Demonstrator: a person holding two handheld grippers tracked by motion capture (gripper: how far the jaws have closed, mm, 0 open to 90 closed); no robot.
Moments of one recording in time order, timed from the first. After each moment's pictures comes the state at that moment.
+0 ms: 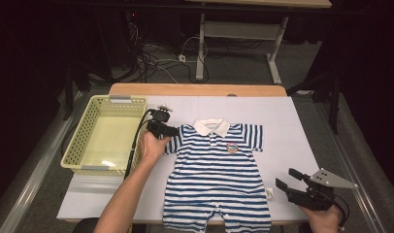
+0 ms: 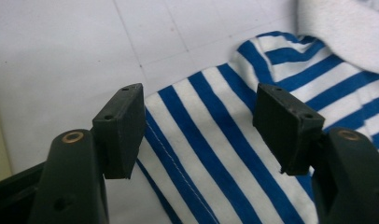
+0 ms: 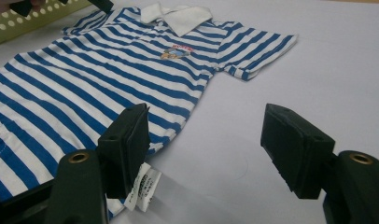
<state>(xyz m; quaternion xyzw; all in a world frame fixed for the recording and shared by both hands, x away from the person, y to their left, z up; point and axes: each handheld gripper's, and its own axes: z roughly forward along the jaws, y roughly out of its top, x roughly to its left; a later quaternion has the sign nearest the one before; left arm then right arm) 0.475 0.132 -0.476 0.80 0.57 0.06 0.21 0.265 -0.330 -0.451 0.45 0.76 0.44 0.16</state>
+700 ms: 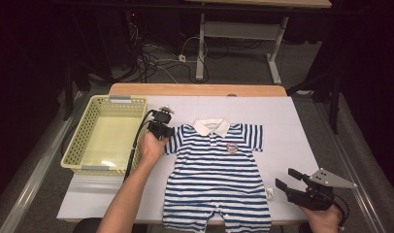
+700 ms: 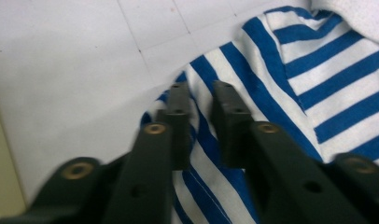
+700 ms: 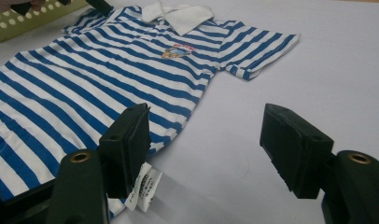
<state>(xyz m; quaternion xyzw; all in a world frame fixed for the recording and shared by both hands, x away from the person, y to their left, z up) 0.474 0.126 -0.478 0.81 0.56 0.05 0.17 0.265 -0.329 -0.451 0.45 0.76 0.44 0.15</state>
